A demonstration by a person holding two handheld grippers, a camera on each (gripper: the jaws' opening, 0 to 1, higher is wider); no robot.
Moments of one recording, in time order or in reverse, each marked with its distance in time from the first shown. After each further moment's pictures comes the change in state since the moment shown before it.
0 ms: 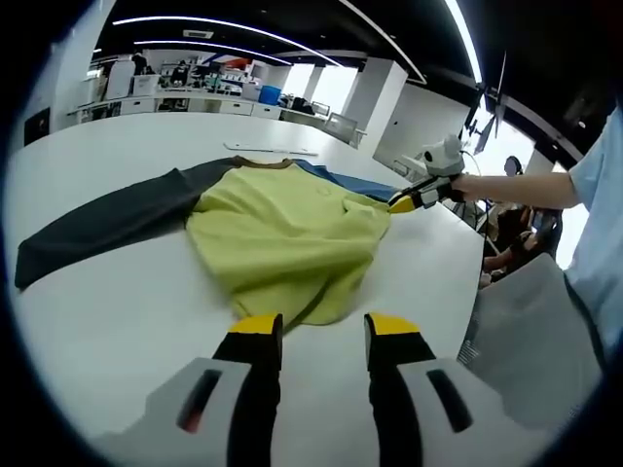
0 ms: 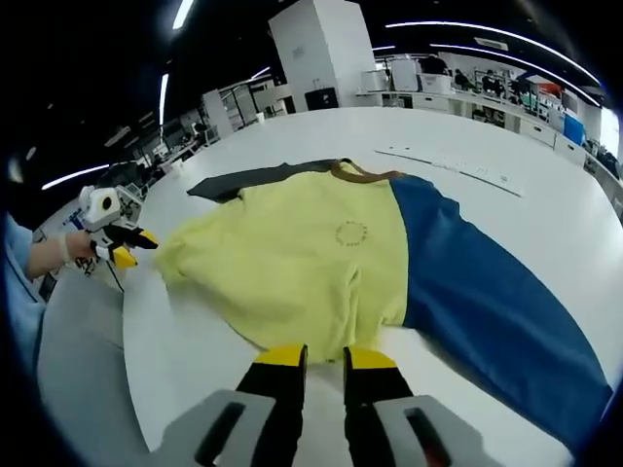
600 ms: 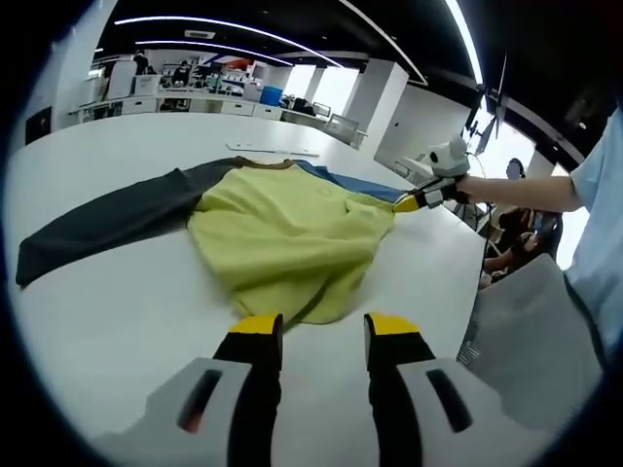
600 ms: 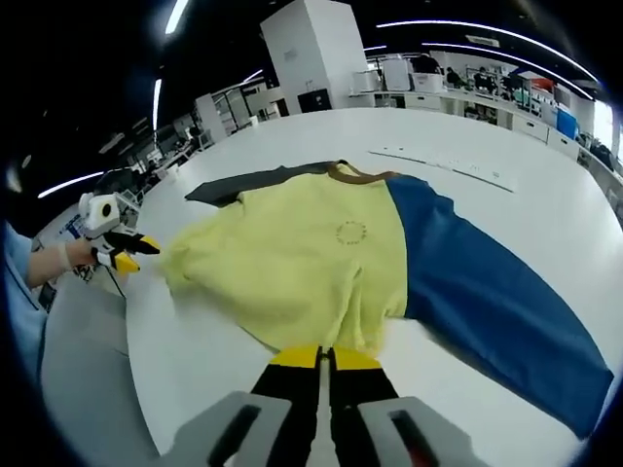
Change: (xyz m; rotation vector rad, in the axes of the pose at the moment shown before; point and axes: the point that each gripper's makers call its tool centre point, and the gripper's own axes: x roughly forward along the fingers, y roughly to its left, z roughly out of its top) left arm -0.002 0.002 -0.001 0.001 -0.002 0.007; right arm -0.016 0.009 -0.004 0.034 -0.019 -0.015
